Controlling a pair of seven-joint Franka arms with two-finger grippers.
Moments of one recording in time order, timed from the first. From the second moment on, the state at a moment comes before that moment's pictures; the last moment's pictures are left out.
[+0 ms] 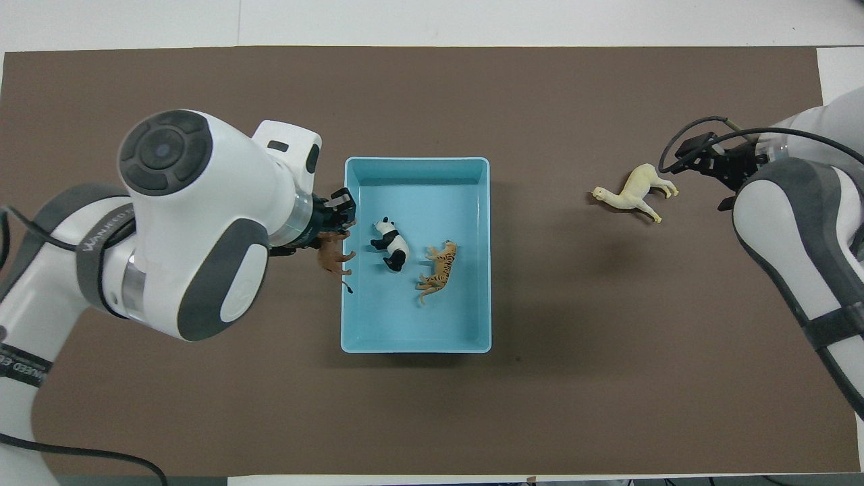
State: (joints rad) left arm -0.43 0.14 -0.12 -1.81 -0.11 2.00 -0.92; right arm -0.06 0.17 -0.03 -1.86 0.10 2.07 0.59
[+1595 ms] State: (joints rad) left arm 0.00 -0.01 -0.05 -1.74 -0.07 1.73 -0.31; right arm 0.02 0.39 -0.01 -1.88 0.10 2.38 0.97
